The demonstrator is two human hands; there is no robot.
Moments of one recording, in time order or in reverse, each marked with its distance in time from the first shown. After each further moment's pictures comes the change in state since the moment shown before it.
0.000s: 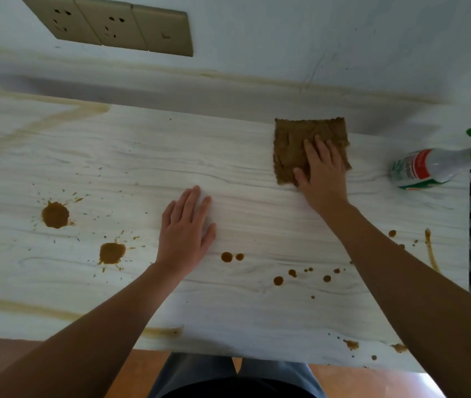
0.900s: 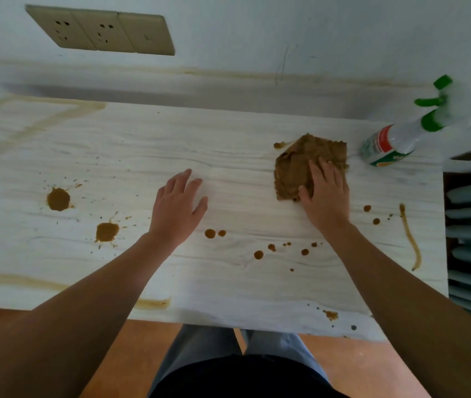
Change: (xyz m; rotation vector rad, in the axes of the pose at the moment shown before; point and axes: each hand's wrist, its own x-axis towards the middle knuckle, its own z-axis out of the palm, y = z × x) left_hand 0.005 0.039 -0.042 -0.042 -0.057 -0.050; right_hand -0.088 0.057 0.005 0.051 0.010 0.094
